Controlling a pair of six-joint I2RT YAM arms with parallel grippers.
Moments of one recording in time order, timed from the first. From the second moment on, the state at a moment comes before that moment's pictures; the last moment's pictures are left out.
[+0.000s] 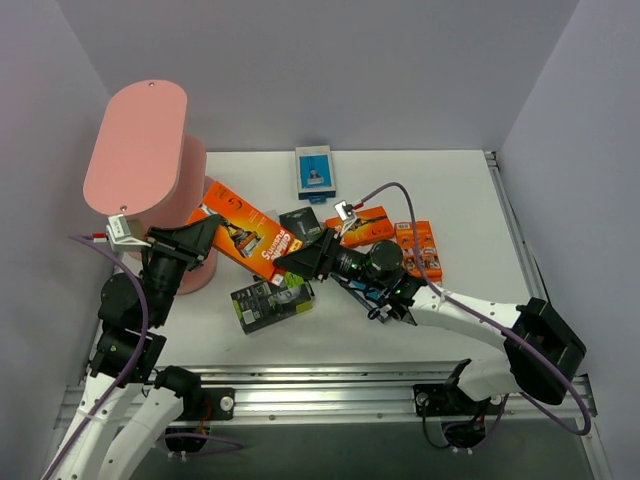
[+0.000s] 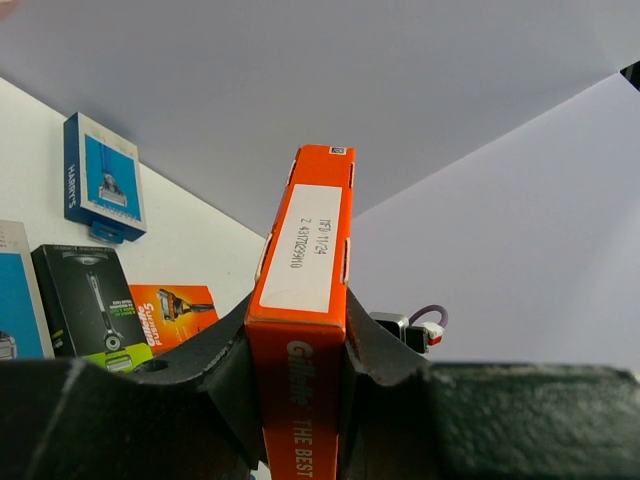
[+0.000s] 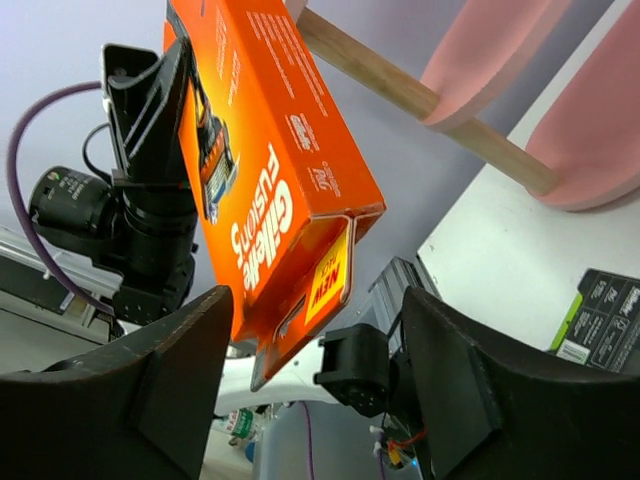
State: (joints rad) left arm -0.37 0.53 0.75 -0.04 -0.10 -1.02; right arm 0.85 1.34 0.70 0.82 -0.38 1.10
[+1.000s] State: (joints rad) left arm -0.36 0.55 0.92 -0.24 -0.21 -0.92; right arm 0.86 1.46 0.98 0.84 -0.34 1.16
